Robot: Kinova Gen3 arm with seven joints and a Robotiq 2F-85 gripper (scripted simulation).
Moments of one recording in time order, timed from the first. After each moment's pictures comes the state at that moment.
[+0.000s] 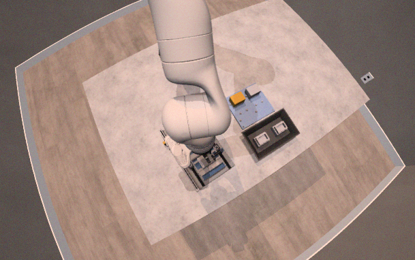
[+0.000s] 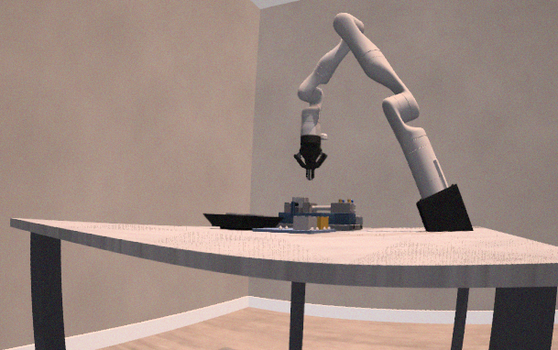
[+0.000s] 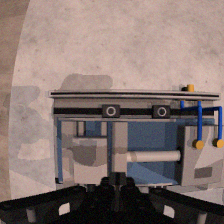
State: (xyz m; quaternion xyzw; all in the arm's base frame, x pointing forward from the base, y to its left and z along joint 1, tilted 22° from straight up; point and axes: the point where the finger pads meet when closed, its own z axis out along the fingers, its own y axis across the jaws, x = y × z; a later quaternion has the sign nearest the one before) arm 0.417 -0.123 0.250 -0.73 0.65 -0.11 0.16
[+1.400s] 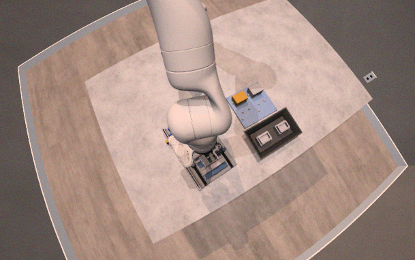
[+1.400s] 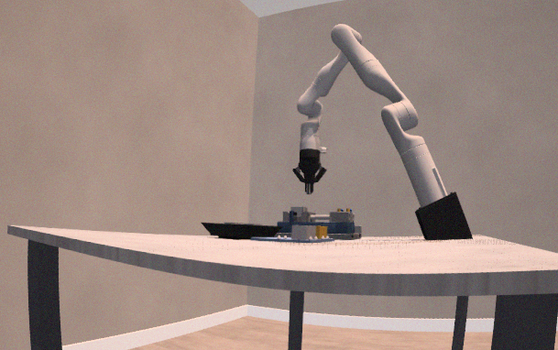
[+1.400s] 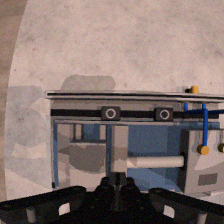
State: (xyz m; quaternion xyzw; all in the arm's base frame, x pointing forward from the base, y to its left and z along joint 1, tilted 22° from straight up) arm 0.423 -0.125 0.233 -0.73 0.65 -0.12 0.16
